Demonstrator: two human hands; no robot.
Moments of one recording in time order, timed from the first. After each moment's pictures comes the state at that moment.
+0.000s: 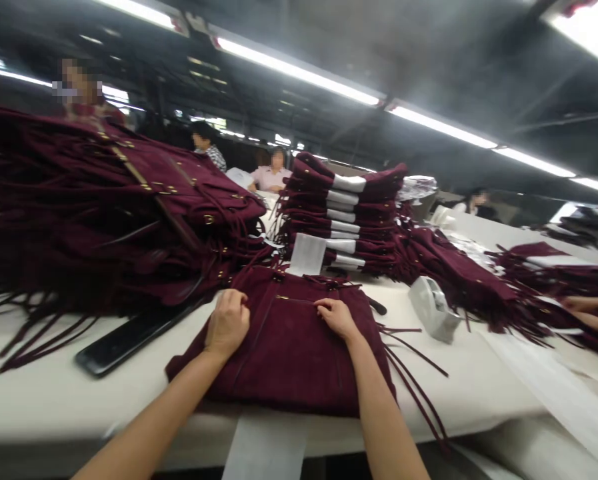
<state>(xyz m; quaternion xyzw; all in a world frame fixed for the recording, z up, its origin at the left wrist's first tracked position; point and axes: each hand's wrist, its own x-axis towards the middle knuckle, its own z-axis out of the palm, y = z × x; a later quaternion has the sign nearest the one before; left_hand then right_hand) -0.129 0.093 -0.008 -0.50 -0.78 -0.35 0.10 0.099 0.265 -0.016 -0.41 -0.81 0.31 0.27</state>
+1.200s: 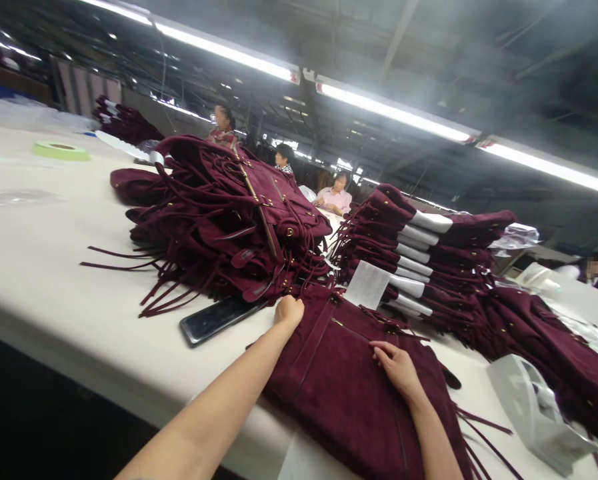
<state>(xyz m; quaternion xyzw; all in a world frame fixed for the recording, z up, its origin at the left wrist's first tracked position) -0.186 0.160 -0.024 -0.22 -0.85 -0.43 -0.22 0.099 0.276 -0.030 -0.41 -0.81 0.33 0.26</state>
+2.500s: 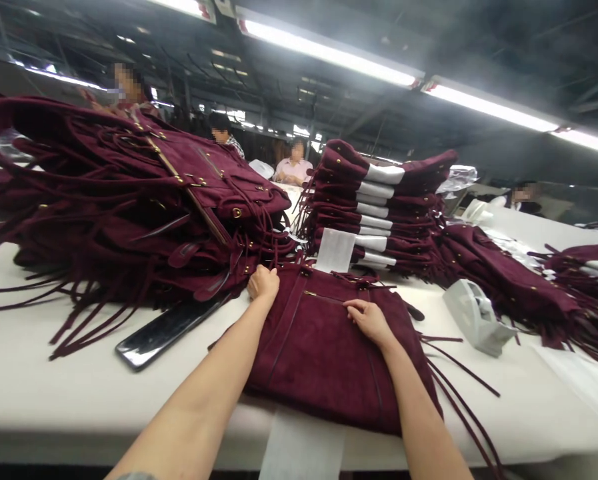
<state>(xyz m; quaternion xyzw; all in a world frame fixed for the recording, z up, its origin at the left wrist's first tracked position) -0.193 0.208 -0.023 -0.31 -0.90 -0.30 -0.03 0.098 0.278 -0.031 -0.43 -0.81 0.32 0.26</state>
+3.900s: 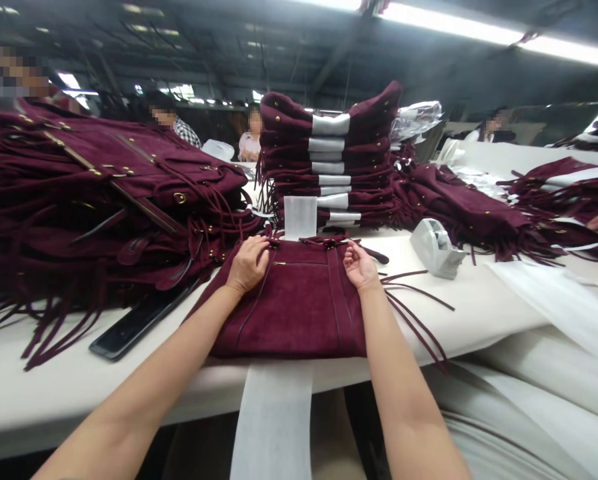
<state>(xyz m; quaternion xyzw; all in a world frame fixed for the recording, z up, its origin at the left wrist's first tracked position) -0.140 0.179 -0.008 -0.68 -0.63 -0.35 0.13 0.138 0.293 -0.005 -0.31 -0.27 0.71 0.57</state>
